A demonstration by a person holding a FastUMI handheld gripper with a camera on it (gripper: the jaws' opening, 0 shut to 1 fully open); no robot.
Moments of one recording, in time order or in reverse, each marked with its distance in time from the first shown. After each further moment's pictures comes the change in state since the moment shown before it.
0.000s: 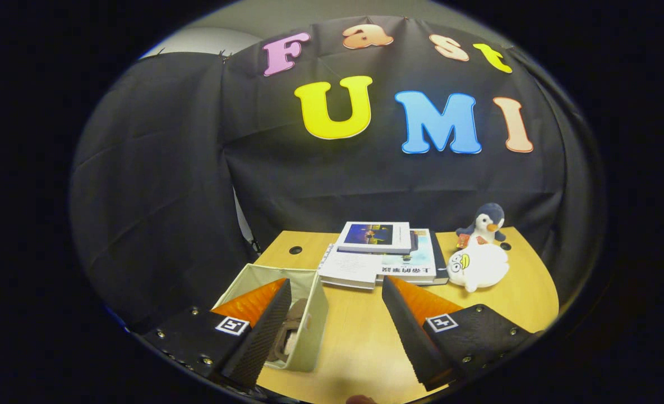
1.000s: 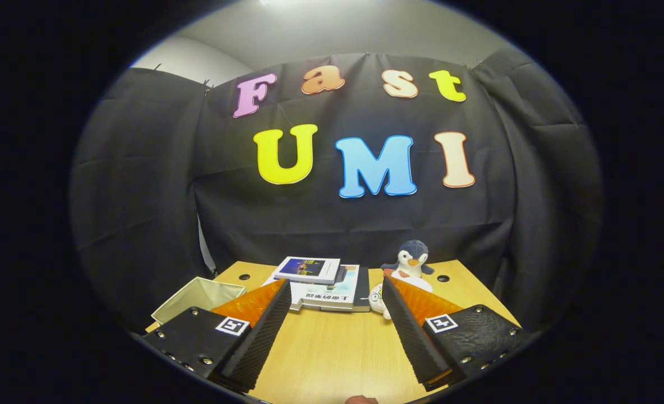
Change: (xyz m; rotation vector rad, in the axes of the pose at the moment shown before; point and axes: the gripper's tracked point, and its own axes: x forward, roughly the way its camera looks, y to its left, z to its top) arm -0.088 -0.157 0.003 -0.005 -0.236 -0.158
